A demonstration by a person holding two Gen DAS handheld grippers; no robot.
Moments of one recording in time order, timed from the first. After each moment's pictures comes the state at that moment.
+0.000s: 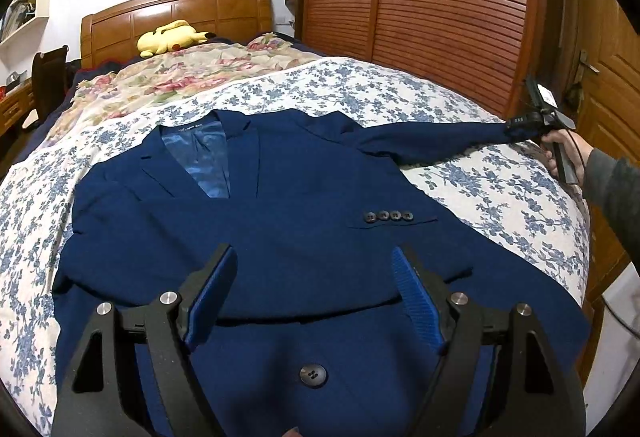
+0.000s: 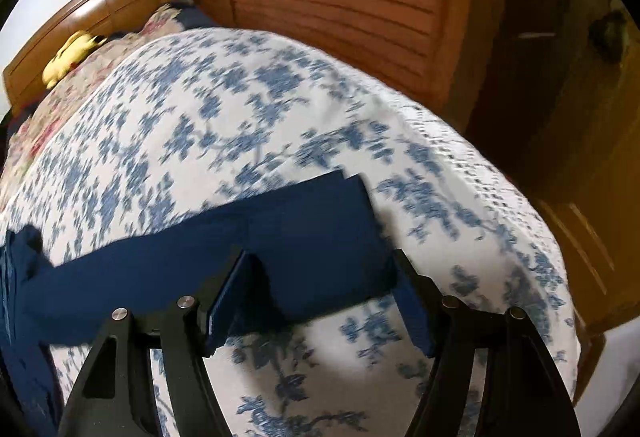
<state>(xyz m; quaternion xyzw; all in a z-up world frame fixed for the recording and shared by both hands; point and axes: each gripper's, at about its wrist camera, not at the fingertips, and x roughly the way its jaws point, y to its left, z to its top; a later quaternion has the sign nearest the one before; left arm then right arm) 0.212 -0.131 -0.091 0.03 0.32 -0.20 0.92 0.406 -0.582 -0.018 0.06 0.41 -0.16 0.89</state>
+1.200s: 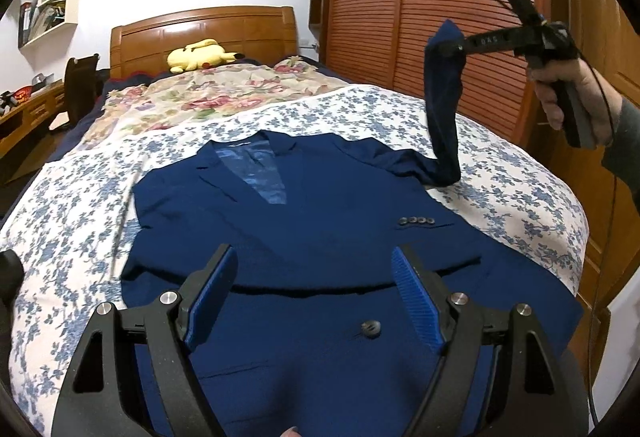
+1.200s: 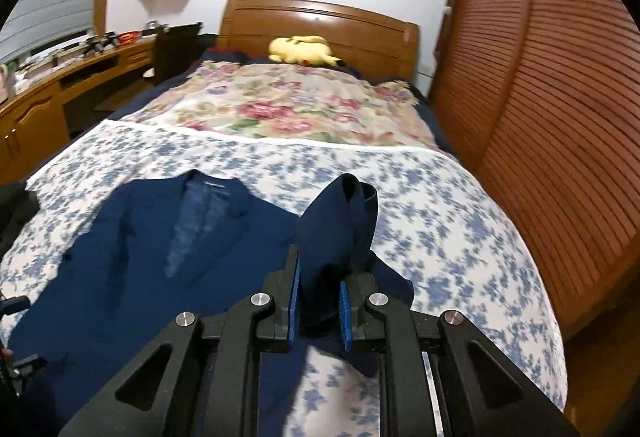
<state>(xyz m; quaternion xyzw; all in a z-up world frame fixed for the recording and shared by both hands) 0.167 -0.056 -0.060 0.02 0.29 -0.17 0.94 0.285 -0.261 0.120 -0.16 0.27 0.13 0.94</state>
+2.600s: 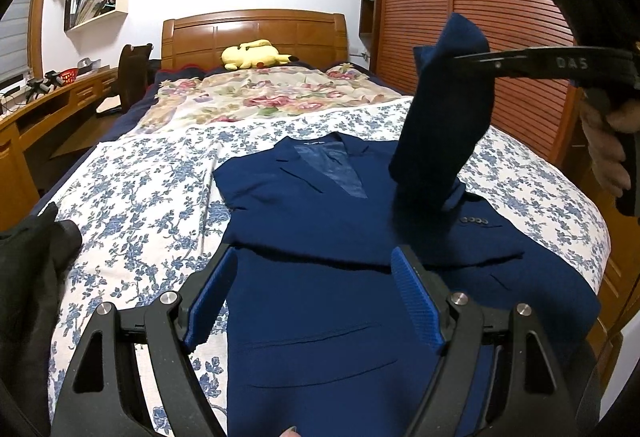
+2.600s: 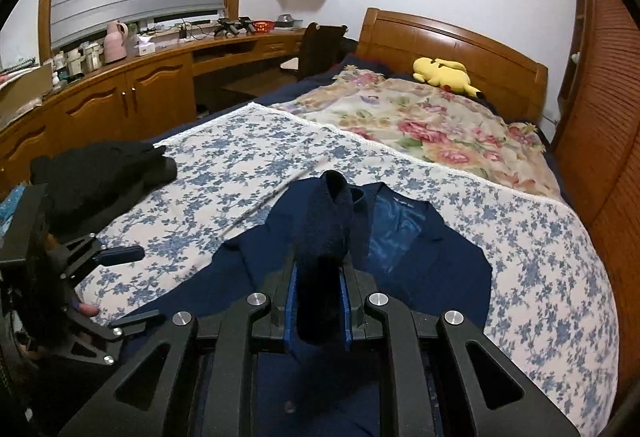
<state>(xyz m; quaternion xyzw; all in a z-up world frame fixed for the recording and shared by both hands) 0.142 0.036 -0.056 0.00 0.28 -0.10 0.95 0.248 -0.251 0.083 -0.19 0.27 0.33 0.89</state>
